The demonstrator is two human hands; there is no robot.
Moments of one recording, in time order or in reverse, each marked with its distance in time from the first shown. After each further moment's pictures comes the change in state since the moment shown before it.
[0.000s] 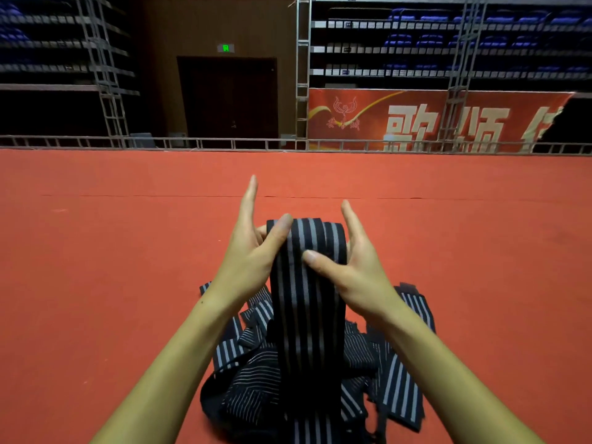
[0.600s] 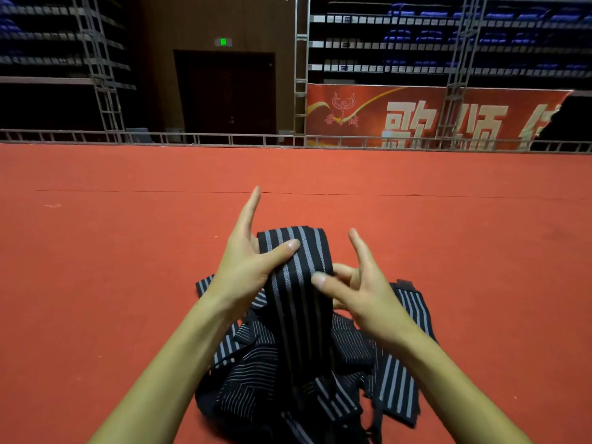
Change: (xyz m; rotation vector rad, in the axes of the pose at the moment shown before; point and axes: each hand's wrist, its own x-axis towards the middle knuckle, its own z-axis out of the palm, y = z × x) left_hand -0.006 -0.012 0.002 -0.120 0.005 -0.161; right_hand -0.031 0.012 -0.012 0.156 -0.060 0.191
